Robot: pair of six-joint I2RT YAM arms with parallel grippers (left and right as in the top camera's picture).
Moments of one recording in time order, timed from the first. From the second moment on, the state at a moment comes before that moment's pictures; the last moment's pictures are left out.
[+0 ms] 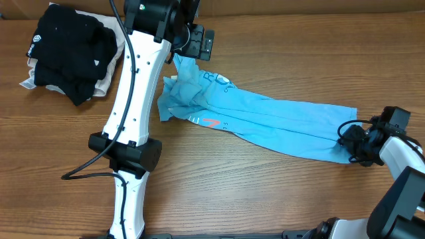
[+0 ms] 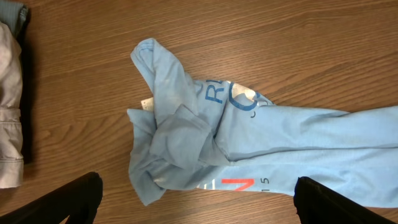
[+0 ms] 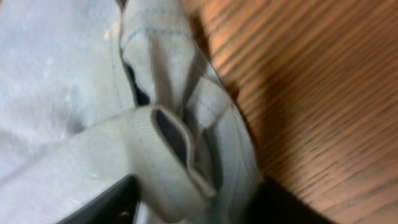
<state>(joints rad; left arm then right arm) -0.34 2.28 2.78 -1.62 0.00 -0.15 -0.49 1.59 0.78 -0.49 -0.15 0.29</state>
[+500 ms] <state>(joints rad) -0.34 2.28 2.78 -1.62 -0.01 -0.15 -0.62 1.61 0.92 -0.65 -0.27 0.31</state>
